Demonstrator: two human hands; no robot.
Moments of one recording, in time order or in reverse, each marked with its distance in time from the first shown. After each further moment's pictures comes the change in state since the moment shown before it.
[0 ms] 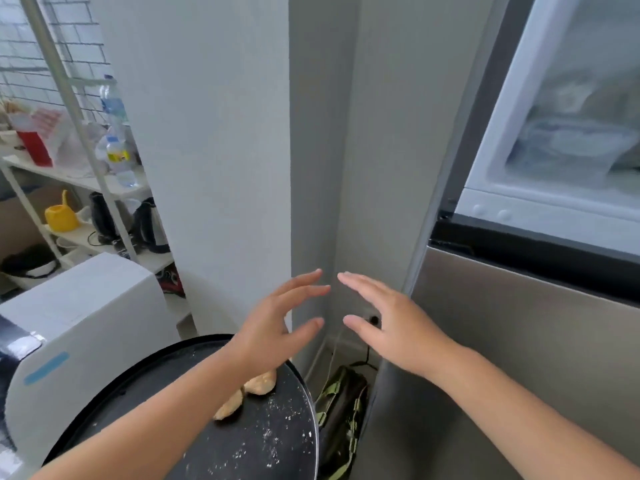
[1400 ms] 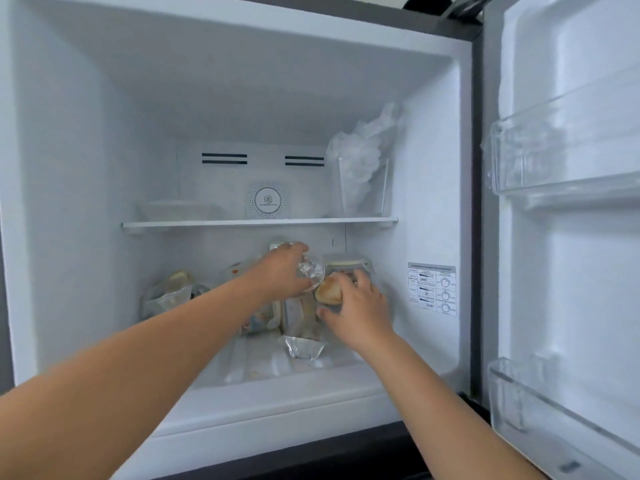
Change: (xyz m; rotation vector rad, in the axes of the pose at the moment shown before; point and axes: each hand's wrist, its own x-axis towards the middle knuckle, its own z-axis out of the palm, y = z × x) left_hand 0.386 0.386 0.217 0.353 -0.103 0.554; right_hand -0.115 0.185 -0.376 -0.596 0.884 0.624
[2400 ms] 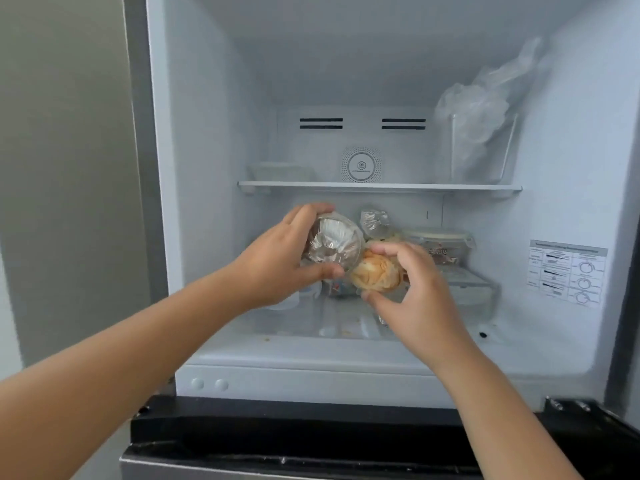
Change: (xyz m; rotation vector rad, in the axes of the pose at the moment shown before) left_hand -0.140 -0.038 -0.078 -0.065 0.192 0.111; right_hand -0.055 -0.066 -0.016 0.644 0.082 -0.361
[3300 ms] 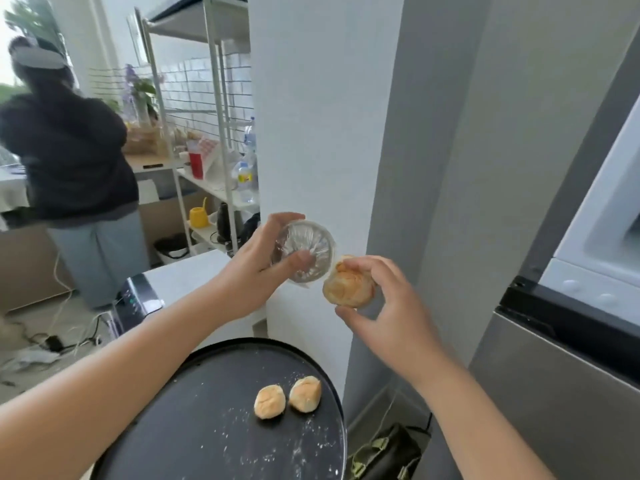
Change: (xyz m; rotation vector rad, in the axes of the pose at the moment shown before) left_hand -0.398 -0.059 -0.184 0.053 0.282 -0.887; right_hand -0.148 -0.232 0.274 0.640 -0.707 -0.132
